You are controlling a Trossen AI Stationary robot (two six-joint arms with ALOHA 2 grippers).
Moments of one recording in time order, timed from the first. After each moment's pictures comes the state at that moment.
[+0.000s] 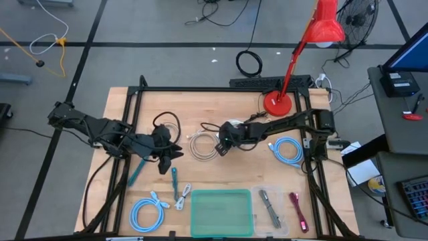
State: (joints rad) left arm -0.38 1.12 1.17 -0.71 -0.35 -0.75; right arm -0.07 1.90 1.11 -0.26 0.16 0.69
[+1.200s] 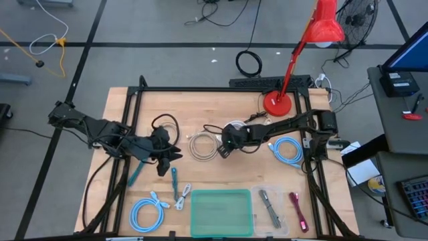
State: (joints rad) left arm -0.42 1.12 1.17 -0.71 -0.37 -0.77; right arm -0.04 1.91 0.92 -0.28 0.12 0.76
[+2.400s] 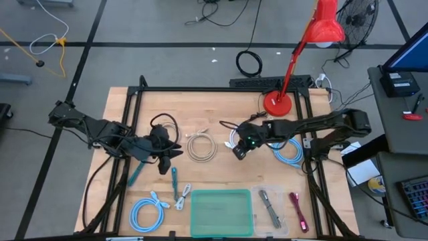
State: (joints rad) left arm -0.41 1.12 1.17 -0.72 -0.45 -0.74; right arm -0.02 1.48 0.95 -0.41 -0.04 0.78
